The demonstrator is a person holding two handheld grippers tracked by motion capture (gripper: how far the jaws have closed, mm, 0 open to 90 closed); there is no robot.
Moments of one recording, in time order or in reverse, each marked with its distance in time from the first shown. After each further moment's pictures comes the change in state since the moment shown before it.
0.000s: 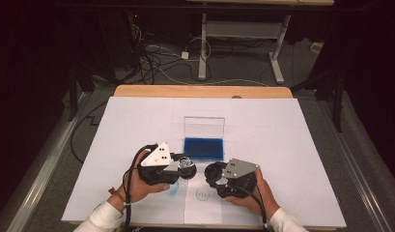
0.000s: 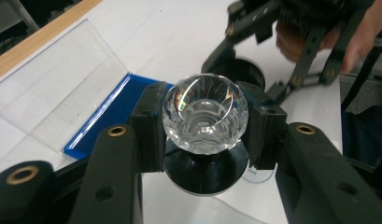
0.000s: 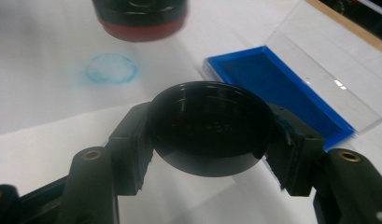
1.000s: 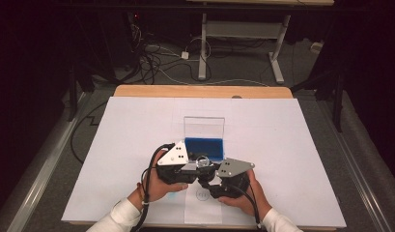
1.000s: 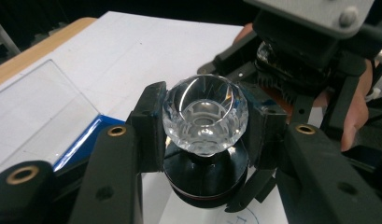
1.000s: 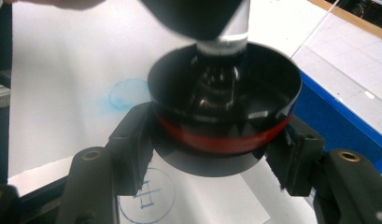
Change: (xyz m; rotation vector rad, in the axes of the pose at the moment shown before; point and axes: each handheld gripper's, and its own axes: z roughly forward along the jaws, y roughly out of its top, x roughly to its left) left arm -0.011 0.017 0.034 -0.089 -0.058 -0.007; right arm 0.007 0.007 0.010 -0.052 0.056 0.054
